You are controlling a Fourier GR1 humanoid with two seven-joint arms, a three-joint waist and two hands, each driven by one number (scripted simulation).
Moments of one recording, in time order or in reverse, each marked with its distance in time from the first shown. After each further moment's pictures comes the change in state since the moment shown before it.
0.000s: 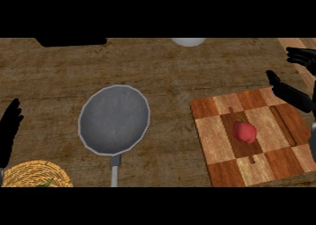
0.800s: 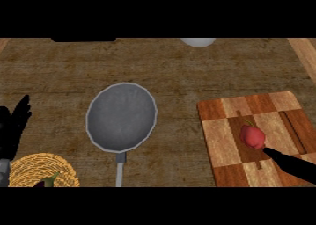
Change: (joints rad) left arm -0.071 -0.021 -0.004 0.100 -0.026 -0.075 -0.010; right arm 0.476 -0.076 0.140 -0.516 0.498 -0.072 0.356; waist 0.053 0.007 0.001
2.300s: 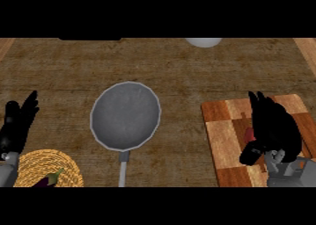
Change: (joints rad) left arm -0.057 -0.048 0.016 0.054 -0.049 -0.036 -0.009; right arm -0.433 0.051 0.337 0.223 0.274 0.761 0.800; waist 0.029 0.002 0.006
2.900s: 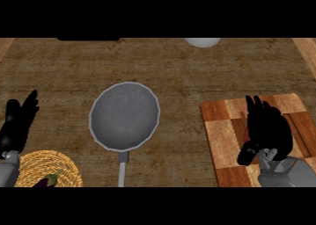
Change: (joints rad) left arm -0.007 -0.026 0.033 -0.001 -0.034 -0.016 0.017; right arm 0.030 0.085 -0.041 0.064 0.096 0.053 -0.049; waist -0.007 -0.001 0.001
